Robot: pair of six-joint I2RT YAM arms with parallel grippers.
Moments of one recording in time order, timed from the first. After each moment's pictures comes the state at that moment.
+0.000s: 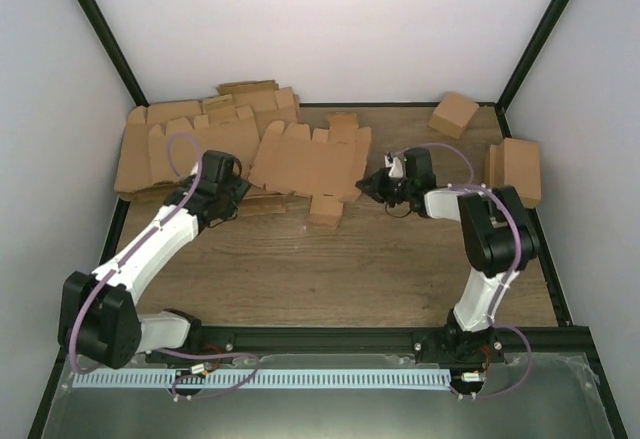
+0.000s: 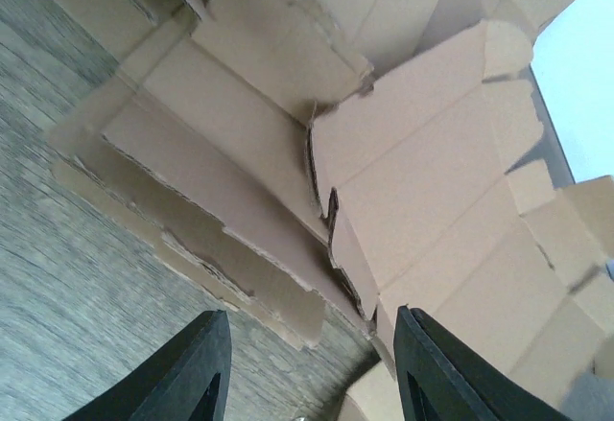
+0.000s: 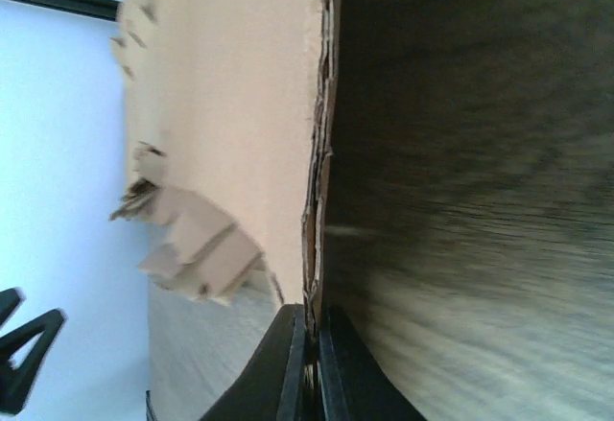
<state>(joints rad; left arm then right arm) -0.36 1.30 0.92 -0.48 -0.14 -1.24 0.23 1.85 0.87 0.30 -0.70 0.82</state>
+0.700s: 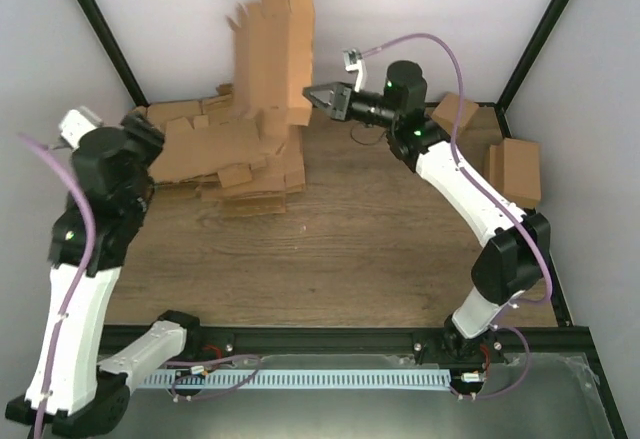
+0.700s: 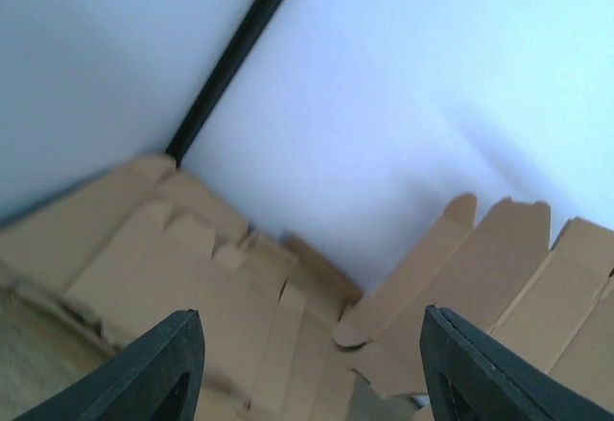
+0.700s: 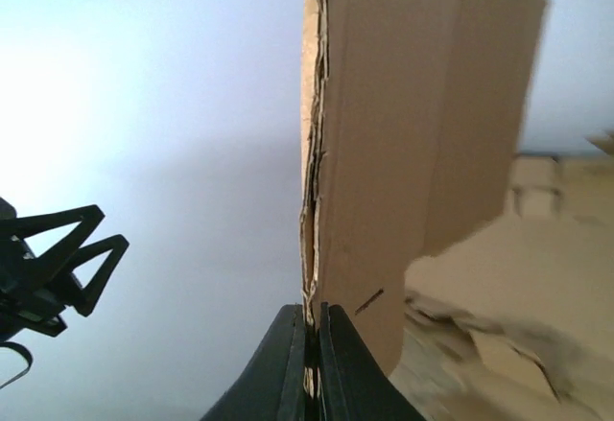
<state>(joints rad) -0.25 0.97 1.45 -0.77 -0.53 -0.82 0.46 1.63 1.52 0.07 -0.72 0.70</state>
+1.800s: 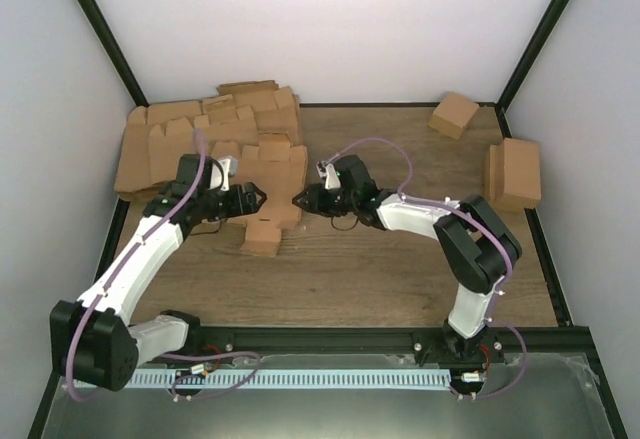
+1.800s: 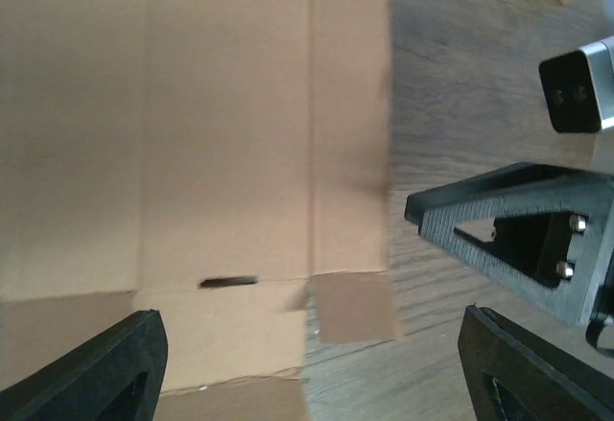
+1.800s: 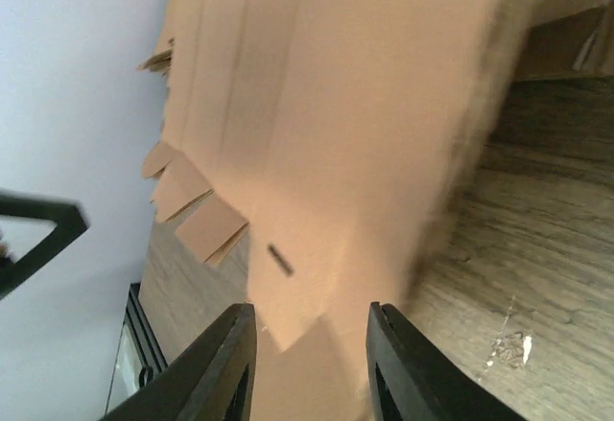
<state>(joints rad) -0.25 1.14 0.89 -0.58 0.34 -0.42 0.68 1.79 1.04 0.15 -0.49 0.80</state>
